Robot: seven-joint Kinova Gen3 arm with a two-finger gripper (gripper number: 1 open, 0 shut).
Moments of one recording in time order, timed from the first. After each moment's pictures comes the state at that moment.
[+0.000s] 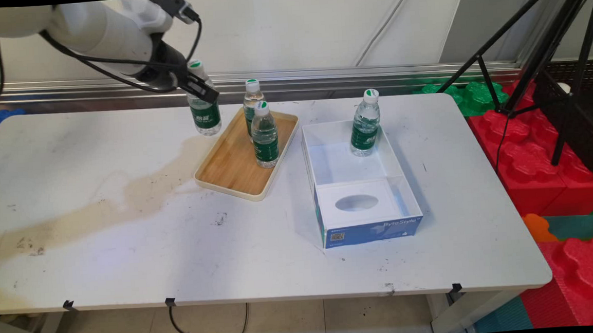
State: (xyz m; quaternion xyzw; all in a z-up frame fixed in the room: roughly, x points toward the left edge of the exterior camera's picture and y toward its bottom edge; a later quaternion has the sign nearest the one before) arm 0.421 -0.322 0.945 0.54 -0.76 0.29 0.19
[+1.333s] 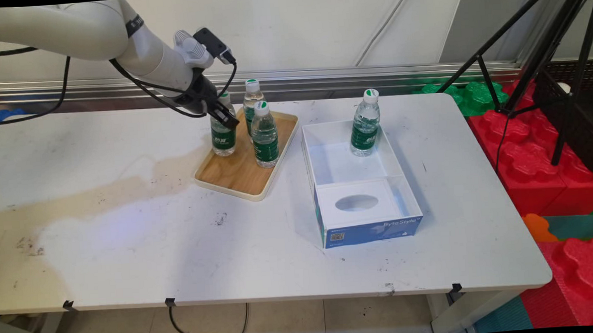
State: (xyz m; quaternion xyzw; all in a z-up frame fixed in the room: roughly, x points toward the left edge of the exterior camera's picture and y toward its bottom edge) arm 0.418 -0.380 0.874 0.49 -0.82 0.25 0.16
